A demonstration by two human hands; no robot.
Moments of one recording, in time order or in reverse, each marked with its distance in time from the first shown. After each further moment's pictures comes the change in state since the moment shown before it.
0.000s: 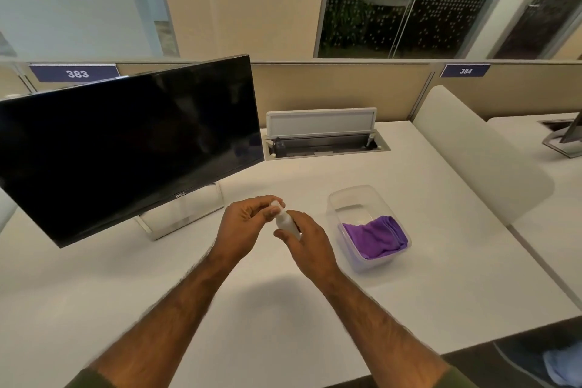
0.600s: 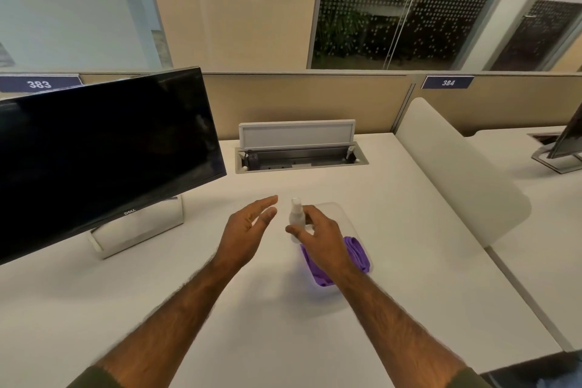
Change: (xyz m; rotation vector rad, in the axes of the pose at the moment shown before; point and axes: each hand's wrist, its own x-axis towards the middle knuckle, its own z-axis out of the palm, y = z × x) left_hand 0.039 0.028 0.109 0.269 -0.049 0.014; right_hand 0.049 0.065 -0.121 0.053 0.009 0.029
